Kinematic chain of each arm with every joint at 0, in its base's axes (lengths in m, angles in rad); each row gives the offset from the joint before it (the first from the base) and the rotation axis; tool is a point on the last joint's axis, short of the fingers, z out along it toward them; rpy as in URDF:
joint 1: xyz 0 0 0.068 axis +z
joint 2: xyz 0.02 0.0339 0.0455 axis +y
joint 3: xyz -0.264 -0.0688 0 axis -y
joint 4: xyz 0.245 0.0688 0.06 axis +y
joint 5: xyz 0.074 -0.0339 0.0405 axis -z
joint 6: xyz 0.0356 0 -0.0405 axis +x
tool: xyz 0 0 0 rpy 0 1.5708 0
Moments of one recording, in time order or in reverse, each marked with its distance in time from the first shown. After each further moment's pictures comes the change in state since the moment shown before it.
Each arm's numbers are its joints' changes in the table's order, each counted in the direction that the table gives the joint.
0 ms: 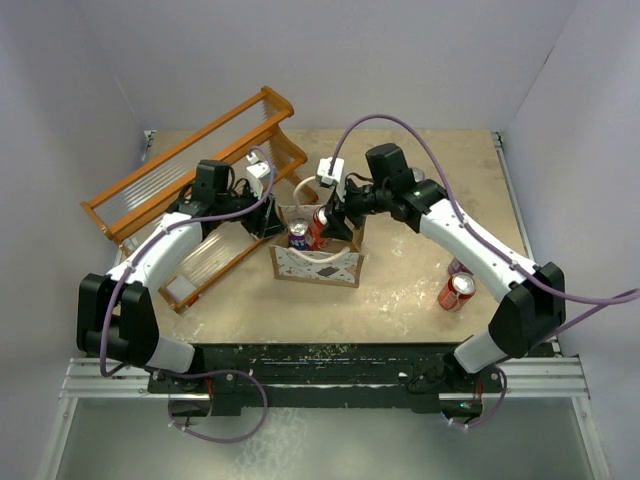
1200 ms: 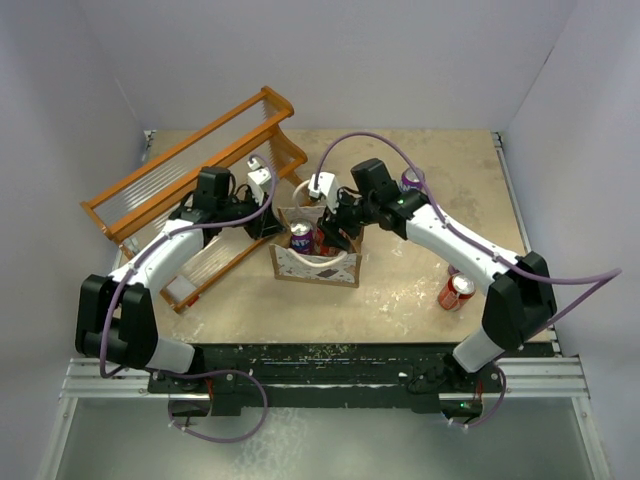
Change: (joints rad) left arm -0.006 -0.013 -0.081 -0.105 0.032 -0.006; right arm 0.055 0.047 -0.088 -0.027 0.195 0.012
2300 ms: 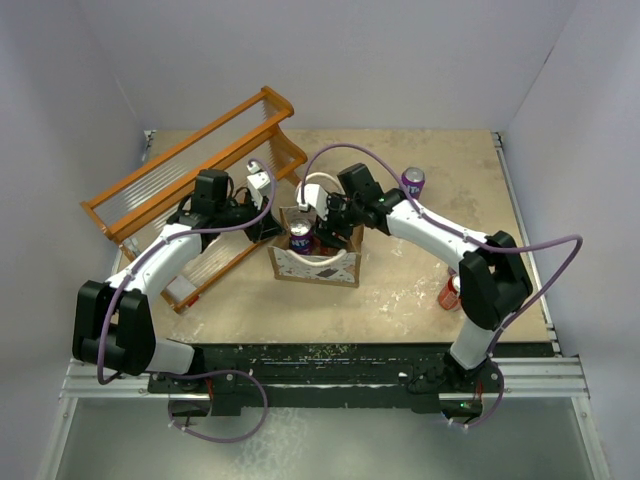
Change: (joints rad) left arm 0.000 -0.036 -0.032 -0.016 0.035 0.043; right arm 0.000 0.166 0.023 -0.062 0.045 -0.186
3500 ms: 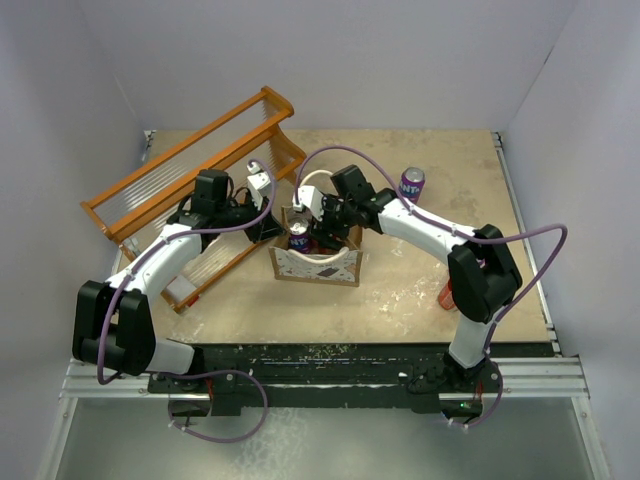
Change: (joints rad) left arm 0.000 0.000 0.000 0.000 0.013 0.010; right arm 0.008 0.074 0.034 -0.001 0.041 0.008
